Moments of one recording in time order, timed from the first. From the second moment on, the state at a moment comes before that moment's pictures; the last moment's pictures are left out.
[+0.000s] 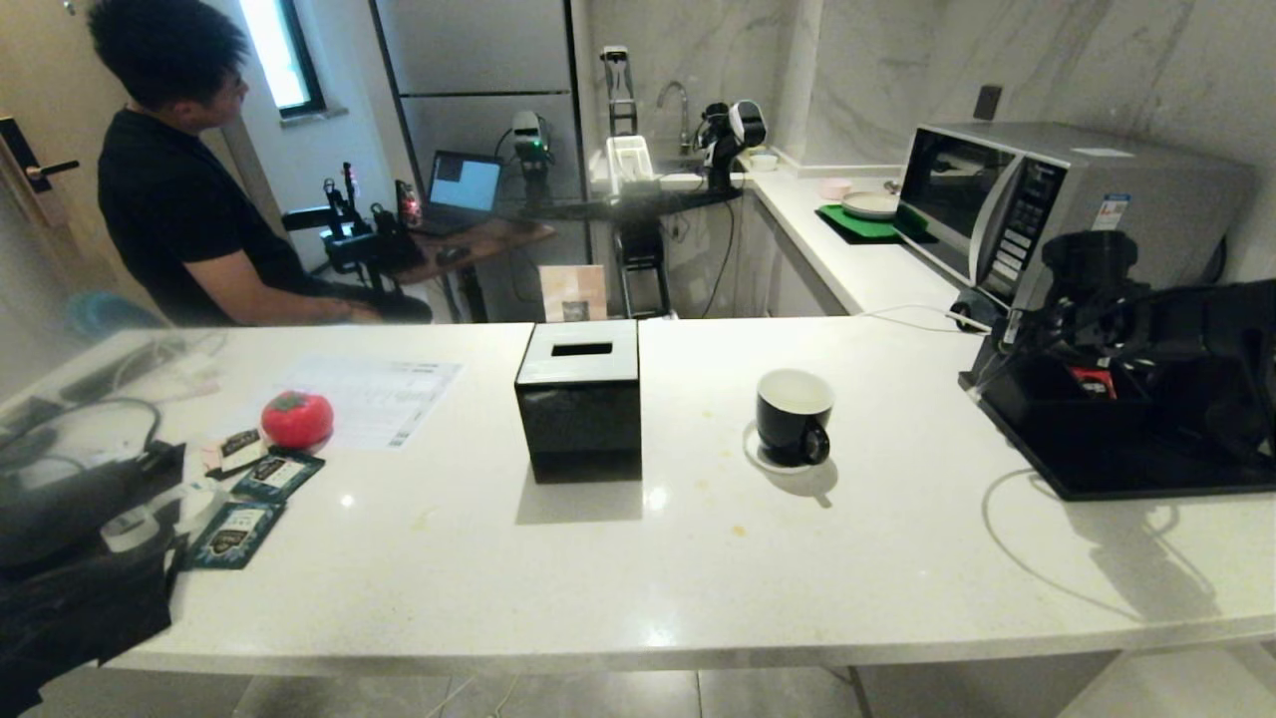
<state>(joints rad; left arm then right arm) 0.00 0.00 0.00 0.00 0.01 -0.04 -0.15 2.39 -1.96 0.05 -0.32 0.19</state>
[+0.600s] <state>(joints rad) 0.00 0.00 0.00 0.00 0.01 -0.04 -0.15 2.40 -1.96 0.05 -0.36 0.20</state>
